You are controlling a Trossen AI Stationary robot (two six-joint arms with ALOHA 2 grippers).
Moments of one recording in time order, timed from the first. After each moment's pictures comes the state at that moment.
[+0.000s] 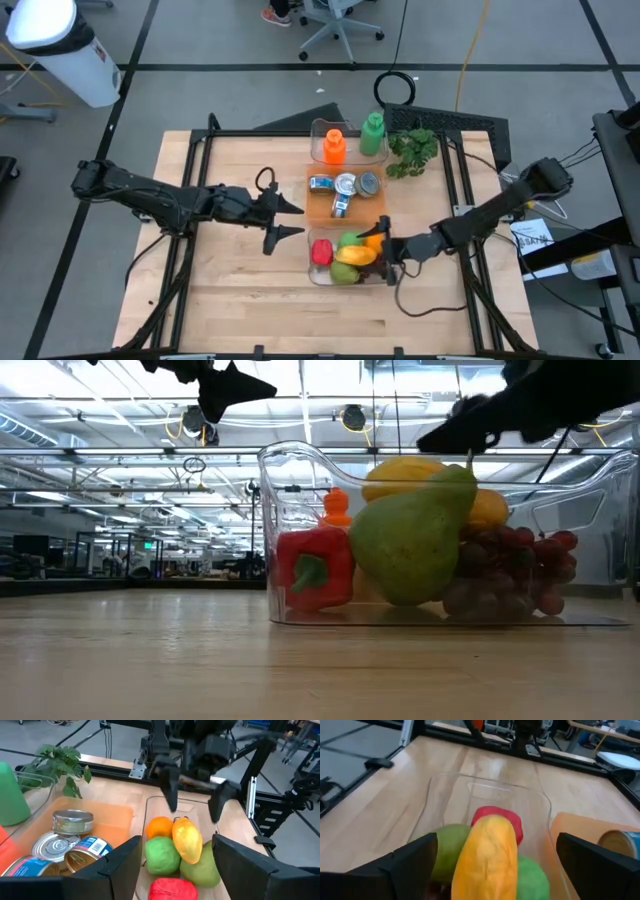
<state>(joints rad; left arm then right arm) -0.16 1.17 0.77 0.12 -0.11 -0.21 0.46 1.30 0.52 0.41 0.39 -0.01</state>
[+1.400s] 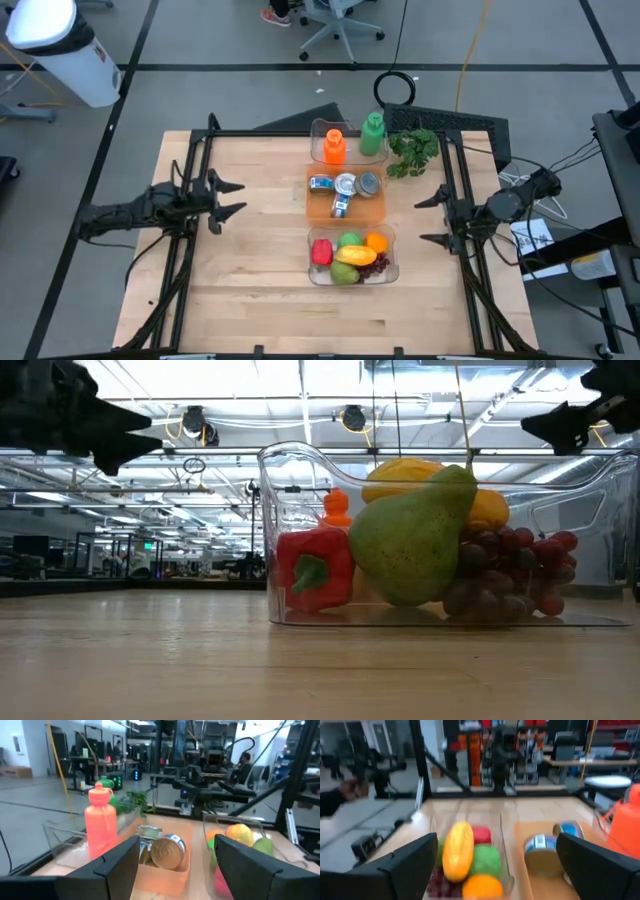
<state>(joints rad) 0.07 0.00 0.11 -0.05 -0.10 -0.06 0.51 0.01 0.26 -0.34 0.42 0.10</state>
